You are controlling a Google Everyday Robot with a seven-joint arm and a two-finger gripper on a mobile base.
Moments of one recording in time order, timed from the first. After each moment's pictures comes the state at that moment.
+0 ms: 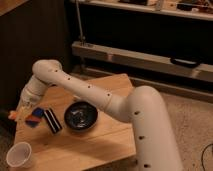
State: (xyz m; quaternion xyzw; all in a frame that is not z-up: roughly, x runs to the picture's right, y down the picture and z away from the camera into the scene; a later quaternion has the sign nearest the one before) arm -0.383 0.104 0.648 -0.44 -0.41 -0.01 0.80
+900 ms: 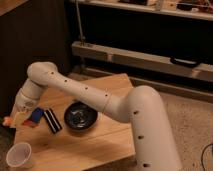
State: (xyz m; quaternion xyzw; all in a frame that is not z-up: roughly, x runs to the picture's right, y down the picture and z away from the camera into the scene) arm -0.396 0.122 0.623 -0.45 -0.42 -0.05 0.79
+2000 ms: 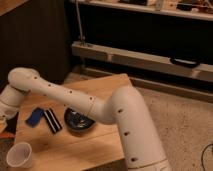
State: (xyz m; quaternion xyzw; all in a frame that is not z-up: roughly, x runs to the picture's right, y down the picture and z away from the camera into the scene) arm -0.463 0.162 0.557 -0.47 -0.50 -0.11 0.72
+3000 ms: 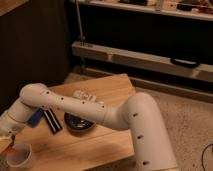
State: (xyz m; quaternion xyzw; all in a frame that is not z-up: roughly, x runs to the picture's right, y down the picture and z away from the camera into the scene) arm -0.432 0.210 0.547 -0.48 -0.52 -0.07 0.70
